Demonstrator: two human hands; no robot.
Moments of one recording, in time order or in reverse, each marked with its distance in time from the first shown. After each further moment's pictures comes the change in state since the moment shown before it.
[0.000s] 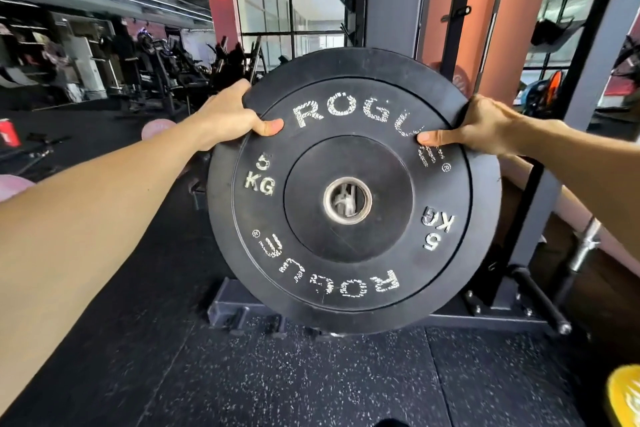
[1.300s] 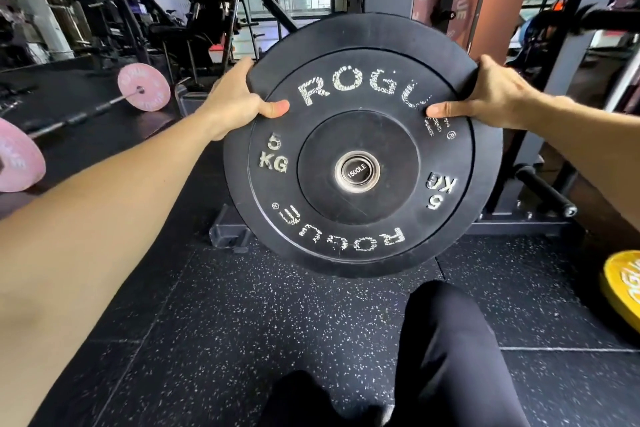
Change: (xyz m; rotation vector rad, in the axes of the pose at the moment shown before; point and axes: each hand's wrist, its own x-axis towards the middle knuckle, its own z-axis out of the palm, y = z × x) left_hand -0.121 -0.172 0.136 -0.163 0.013 0.059; right_hand -0.131 0.055 0.197 -0.047 0.169 0.131
